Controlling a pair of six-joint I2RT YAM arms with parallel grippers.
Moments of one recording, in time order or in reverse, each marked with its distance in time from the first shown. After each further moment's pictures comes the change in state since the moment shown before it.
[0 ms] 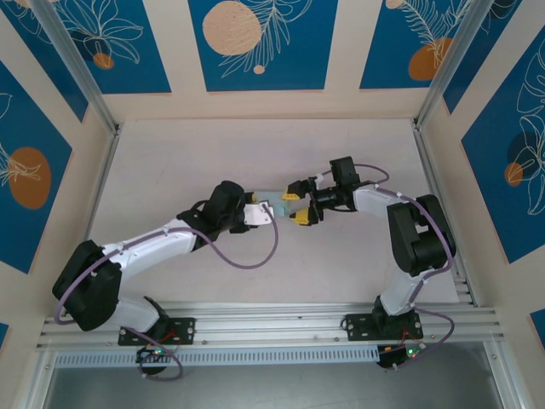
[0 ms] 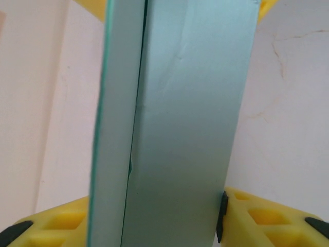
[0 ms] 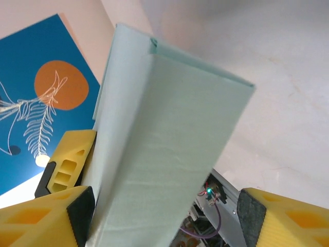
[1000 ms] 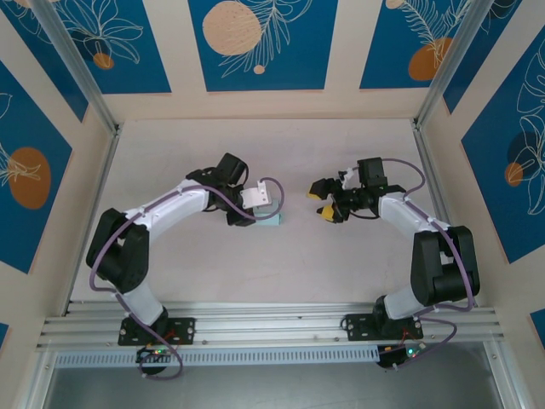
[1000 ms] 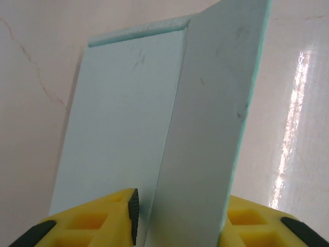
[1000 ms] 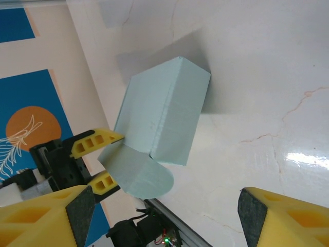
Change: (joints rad) left arm 0.160 0.289 0.383 -0.542 0.317 -0.139; right arm -0.121 -0.248 -0.075 -0.188 0.253 -0.226
